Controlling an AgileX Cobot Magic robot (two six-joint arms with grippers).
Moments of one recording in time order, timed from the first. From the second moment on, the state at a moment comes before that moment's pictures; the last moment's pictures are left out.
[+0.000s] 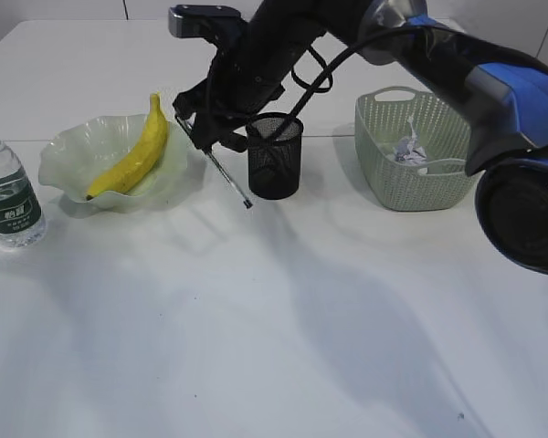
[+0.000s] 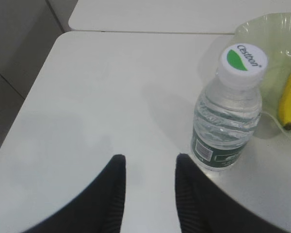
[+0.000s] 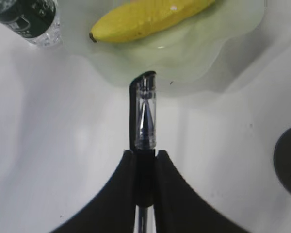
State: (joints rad) left arm 0.05 1.28 -0.70 1.06 0.20 -1.10; right arm 0.46 2.53 -2.61 0.39 1.25 -0.32
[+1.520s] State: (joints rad) left arm 0.05 1.28 -0.70 1.09 0.20 -1.10; right arm 0.36 2.54 -2.78 0.31 0.79 -0.52
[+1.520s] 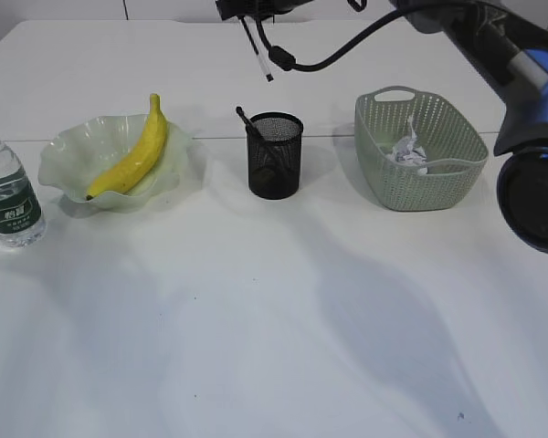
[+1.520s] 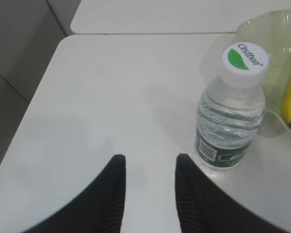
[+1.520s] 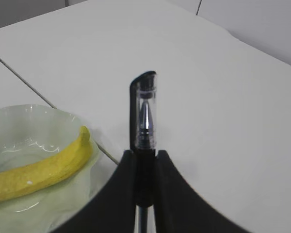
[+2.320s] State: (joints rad) left arm 0.05 1.28 -0.70 1.10 0.20 -1.10; right arm 0.28 2.63 -2.78 0.46 0.71 -0.58
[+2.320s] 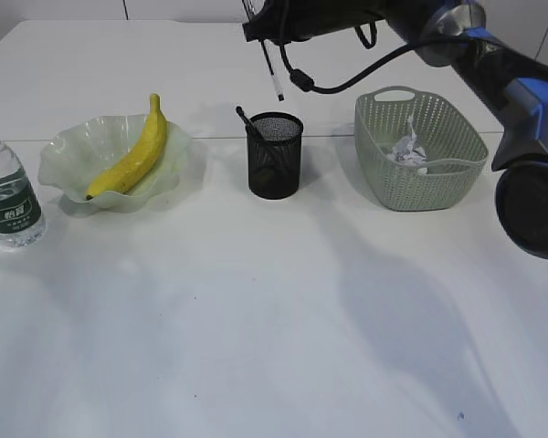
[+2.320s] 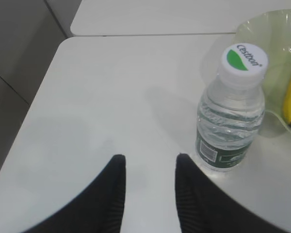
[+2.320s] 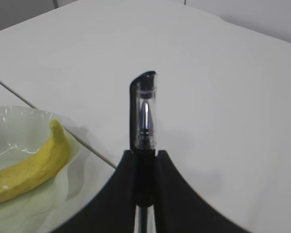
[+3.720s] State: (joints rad) left arm 0.05 1.28 -0.70 1.13 0.20 -1.10; right arm 0.27 2.74 -2.78 0.44 0.90 -0.60
